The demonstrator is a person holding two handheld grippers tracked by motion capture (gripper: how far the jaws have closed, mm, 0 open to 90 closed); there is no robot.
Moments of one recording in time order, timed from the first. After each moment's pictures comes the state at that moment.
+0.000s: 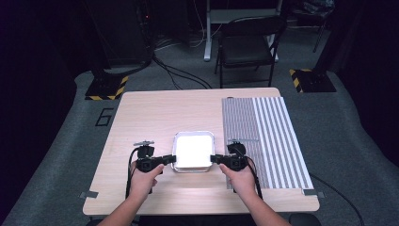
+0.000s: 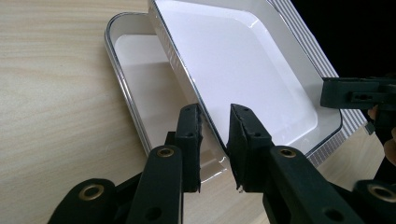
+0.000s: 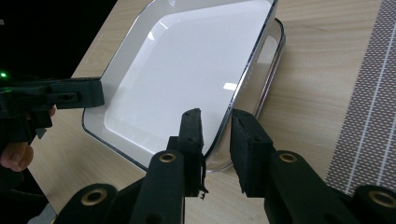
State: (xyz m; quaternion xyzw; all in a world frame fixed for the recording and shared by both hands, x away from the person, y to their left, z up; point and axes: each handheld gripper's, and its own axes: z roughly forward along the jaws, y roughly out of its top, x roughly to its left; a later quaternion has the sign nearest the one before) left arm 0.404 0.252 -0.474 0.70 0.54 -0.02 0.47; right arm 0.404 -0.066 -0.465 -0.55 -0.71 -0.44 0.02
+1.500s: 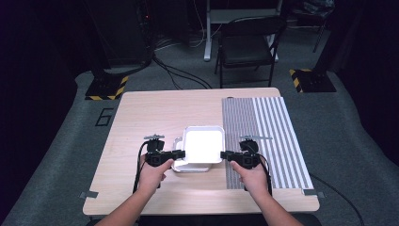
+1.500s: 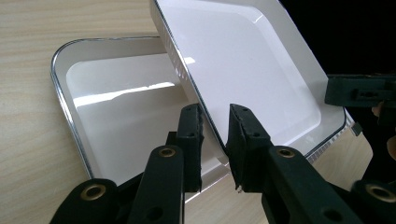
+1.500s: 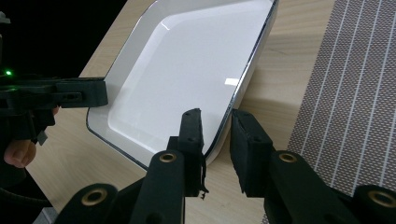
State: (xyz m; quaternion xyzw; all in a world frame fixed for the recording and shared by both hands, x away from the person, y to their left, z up) left arm 0.413 0.220 -0.454 0.72 0.52 -0.02 0.47; right arm 0.400 -0.099 -0.446 -0.55 -0.70 -0.46 0.00
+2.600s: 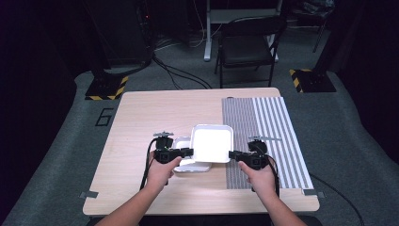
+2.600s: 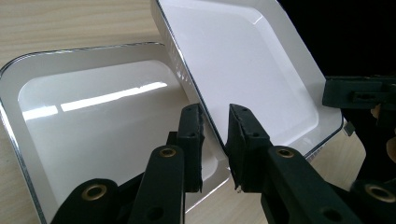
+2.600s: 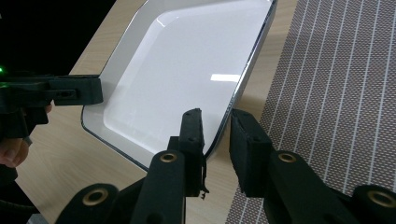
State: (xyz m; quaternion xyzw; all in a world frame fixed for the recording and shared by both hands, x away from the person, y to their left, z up) left arm 0.423 0.194 -0.452 0.72 0.50 -0.02 0.47; right arm 0.395 -0.122 -0.445 -0.57 -0.69 -0.45 -0.03
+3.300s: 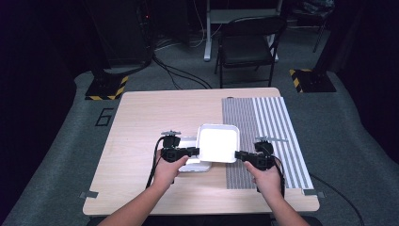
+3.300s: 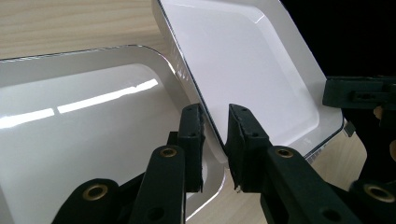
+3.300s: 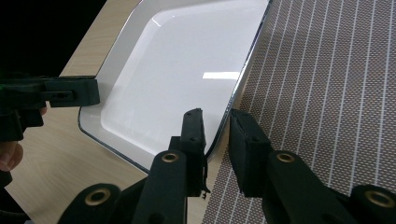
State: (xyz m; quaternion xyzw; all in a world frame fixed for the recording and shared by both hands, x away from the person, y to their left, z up) left arm 0.428 0.173 -0.454 0.73 0.50 -0.03 0.47; right arm 0.393 -0.139 -0.446 -0.58 -0.68 -0.45 -0.03
